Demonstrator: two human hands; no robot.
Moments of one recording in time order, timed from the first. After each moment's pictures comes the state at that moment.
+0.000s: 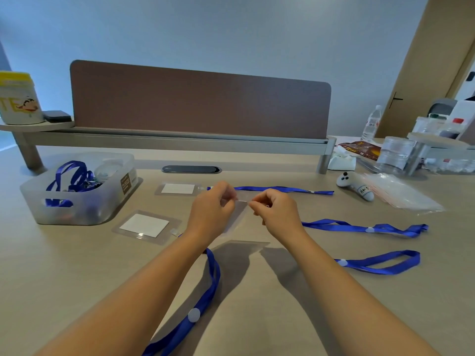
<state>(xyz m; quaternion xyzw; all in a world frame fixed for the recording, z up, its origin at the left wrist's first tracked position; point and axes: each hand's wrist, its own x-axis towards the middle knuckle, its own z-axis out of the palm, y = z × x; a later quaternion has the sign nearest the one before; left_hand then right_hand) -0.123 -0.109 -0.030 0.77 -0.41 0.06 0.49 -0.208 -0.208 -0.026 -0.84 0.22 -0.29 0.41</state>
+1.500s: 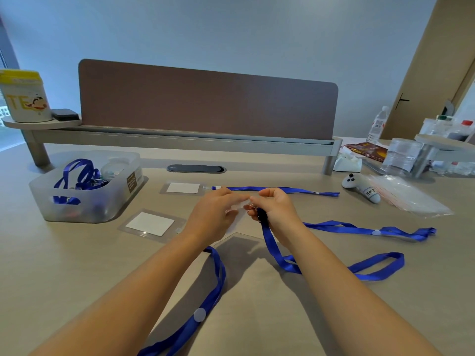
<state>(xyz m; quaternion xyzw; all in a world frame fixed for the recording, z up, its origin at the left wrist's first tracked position) -0.112 -0.099 -0.034 0.78 -0.52 0.10 0.33 -0.197 -0.202 -0.020 -0.67 0.25 -0.24 0.66</state>
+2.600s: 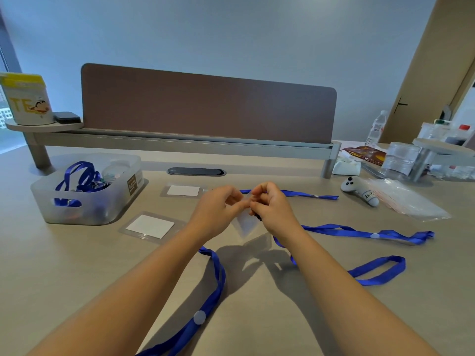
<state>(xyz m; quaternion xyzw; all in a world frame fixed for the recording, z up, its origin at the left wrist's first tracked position) -0.114 -0.105 -0.020 0.77 -0.45 -0.01 0.44 -0.197 -0.199 -0.016 -0.79 0.17 -0.25 0.53</state>
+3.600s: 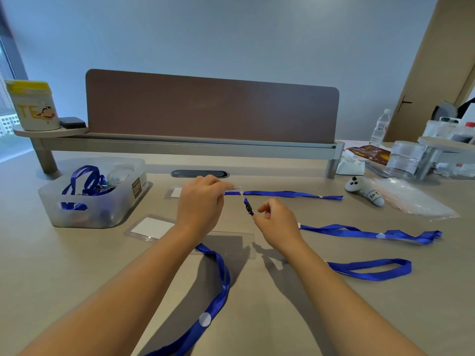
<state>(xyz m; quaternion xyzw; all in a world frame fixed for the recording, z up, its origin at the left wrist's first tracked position) -0.094 -0.091 -0.021 0.76 -0.47 0.31 0.32 -0.199 -0.195 -0.031 -0.86 0.30 -0.21 0.35</state>
